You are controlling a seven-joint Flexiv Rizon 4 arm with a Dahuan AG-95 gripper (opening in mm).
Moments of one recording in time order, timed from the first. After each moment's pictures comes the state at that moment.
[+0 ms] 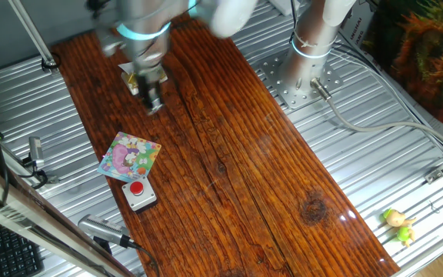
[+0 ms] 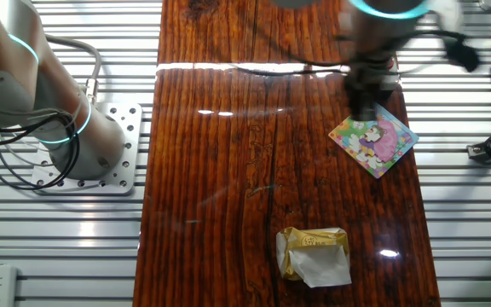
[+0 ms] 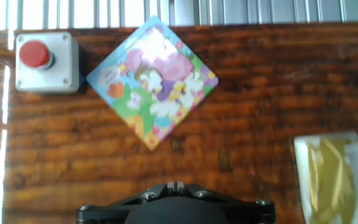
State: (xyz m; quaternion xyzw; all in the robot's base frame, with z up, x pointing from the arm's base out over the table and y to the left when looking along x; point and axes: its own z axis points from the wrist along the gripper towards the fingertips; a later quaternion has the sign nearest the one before) arm 0.588 0.005 0.143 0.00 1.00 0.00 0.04
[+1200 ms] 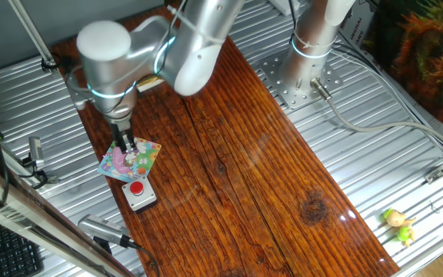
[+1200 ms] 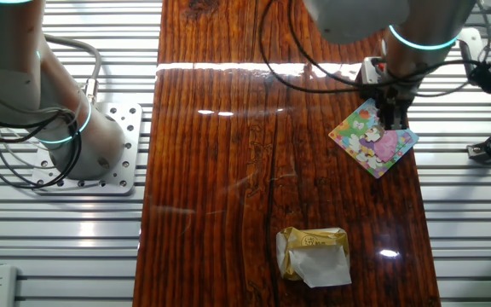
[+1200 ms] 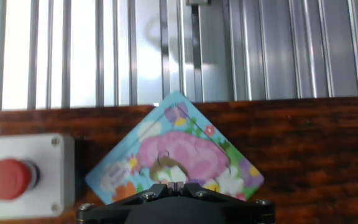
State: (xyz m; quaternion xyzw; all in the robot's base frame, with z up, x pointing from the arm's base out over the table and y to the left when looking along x) arm 0.659 0.031 0.058 0.01 1.00 0.00 0.06
